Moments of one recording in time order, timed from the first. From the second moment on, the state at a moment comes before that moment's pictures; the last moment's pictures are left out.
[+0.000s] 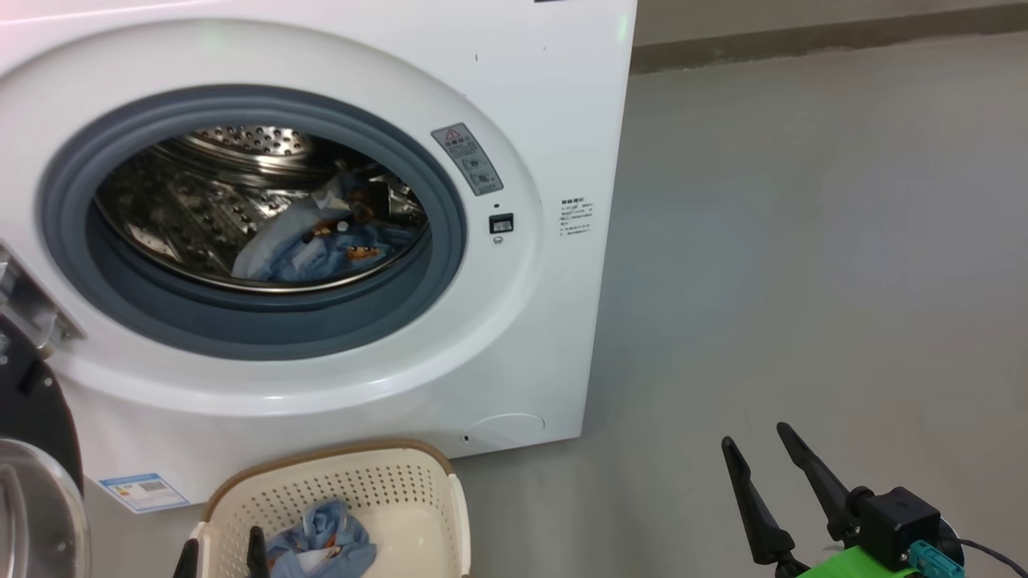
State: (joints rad) left arm 0.23 0.05 -0.02 0.02 -0.25 0.08 -0.26; right arm 0.03 -0.12 0.12 0.13 0.24 0.12 -0.26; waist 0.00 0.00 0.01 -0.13
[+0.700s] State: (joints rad) left arm -0.11 0.12 0.02 0.47 -0.31 0.06 -0.11; right arm -0.08 -0.07 0.15 0.12 0.24 0.12 -0.26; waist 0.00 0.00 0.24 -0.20
